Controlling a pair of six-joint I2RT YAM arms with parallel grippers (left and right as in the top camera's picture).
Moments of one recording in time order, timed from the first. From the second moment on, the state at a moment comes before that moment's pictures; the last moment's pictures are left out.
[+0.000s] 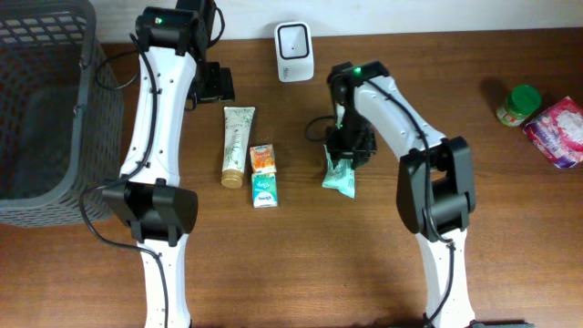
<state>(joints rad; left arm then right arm) -0.18 2.34 2.63 -1.69 -0.18 -0.30 0.33 2.35 1.99 -1.40 -0.16 0.35</state>
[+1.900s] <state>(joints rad) -0.18 2.34 2.63 -1.69 -0.18 -0.30 0.30 2.06 1.59 -1.12 0.09 0.42</state>
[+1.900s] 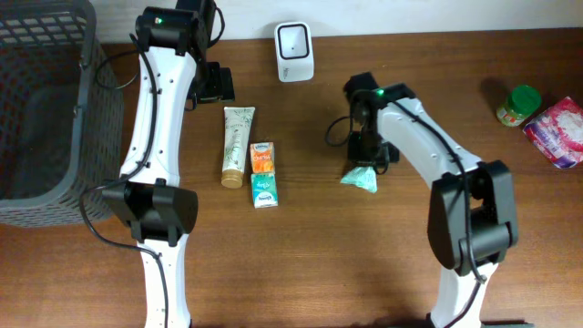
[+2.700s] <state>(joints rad) -0.18 2.34 2.63 -1.69 -0.18 -0.30 0.44 2.07 1.69 -1.25 0.33 0.67</state>
